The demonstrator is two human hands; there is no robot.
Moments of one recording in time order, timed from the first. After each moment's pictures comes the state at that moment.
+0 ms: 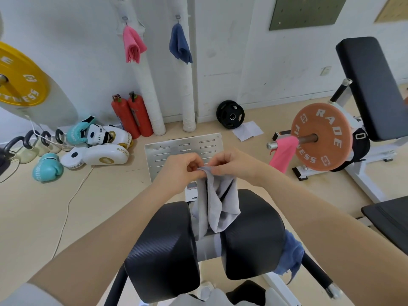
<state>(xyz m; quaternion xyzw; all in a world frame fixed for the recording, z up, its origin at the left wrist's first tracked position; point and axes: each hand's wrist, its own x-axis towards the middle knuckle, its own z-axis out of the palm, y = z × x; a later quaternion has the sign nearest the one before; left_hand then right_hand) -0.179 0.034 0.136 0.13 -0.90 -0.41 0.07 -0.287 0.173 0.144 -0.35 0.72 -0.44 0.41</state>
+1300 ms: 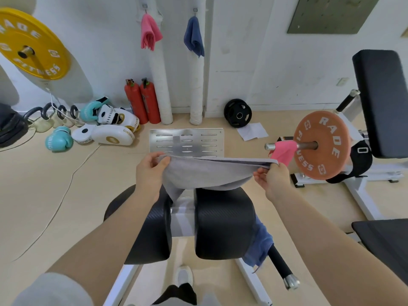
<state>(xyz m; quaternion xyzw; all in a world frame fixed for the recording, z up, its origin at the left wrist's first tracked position) -0.146 0.096 0.086 0.42 -0.61 -0.60 0.30 -0.320 0.296 0.086 0.18 0.66 -0.69 0.23</state>
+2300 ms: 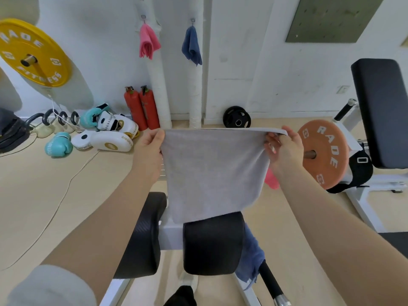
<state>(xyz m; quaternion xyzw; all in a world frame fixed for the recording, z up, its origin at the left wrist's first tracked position) -0.209 0.092 0.139 0.33 -0.53 -0.70 0.34 -0.385 0.293 0.153 0.09 0.51 -0.84 0.15</state>
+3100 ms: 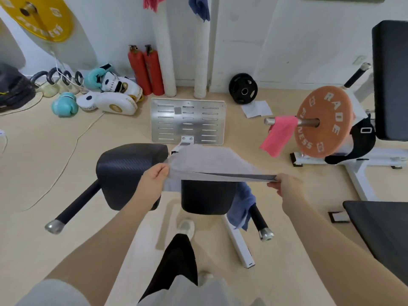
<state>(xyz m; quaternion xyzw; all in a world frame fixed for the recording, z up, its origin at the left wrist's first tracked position) -0.072 0.211 0.026 0.43 -0.73 -0.51 0.12 -0.292 0.437 0.021 0.15 0.80 -0.53 0.25</state>
